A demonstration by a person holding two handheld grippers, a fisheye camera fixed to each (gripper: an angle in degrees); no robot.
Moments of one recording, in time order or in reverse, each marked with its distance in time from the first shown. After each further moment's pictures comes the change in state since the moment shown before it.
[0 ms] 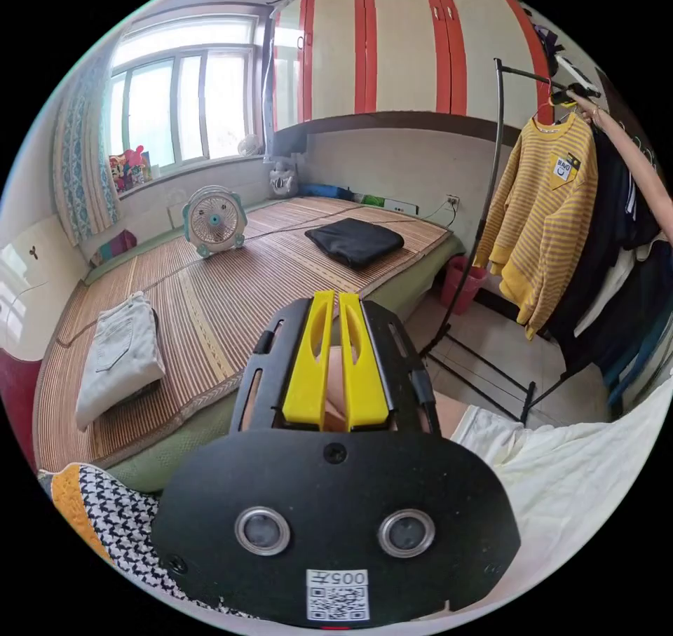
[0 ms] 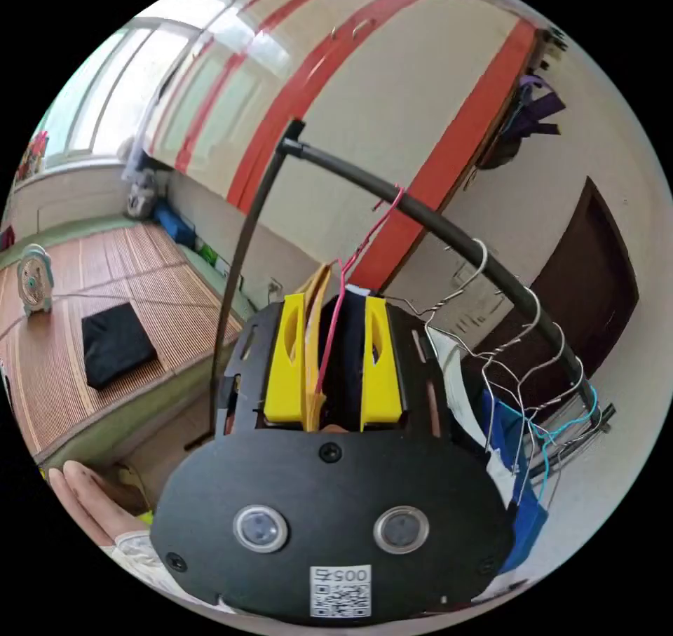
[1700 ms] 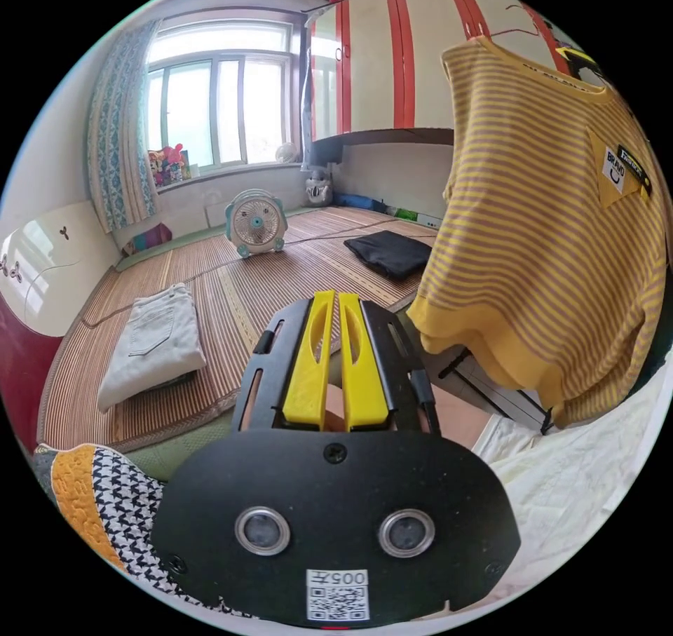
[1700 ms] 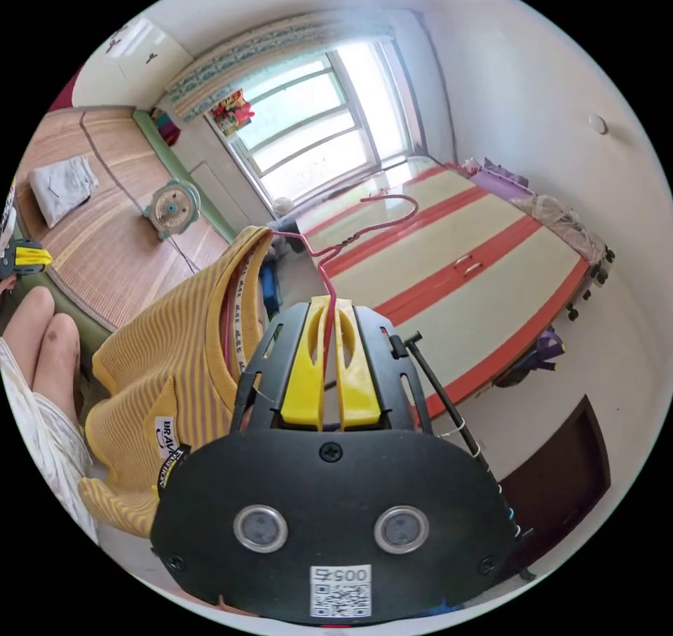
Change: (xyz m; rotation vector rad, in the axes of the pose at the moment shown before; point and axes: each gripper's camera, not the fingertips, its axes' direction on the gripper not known) left arm -0.031 -0.033 -0.033 0.061 -0.107 -0.092; right arm -0.147 0.091 -0.318 0.843 -0.168 -0.540
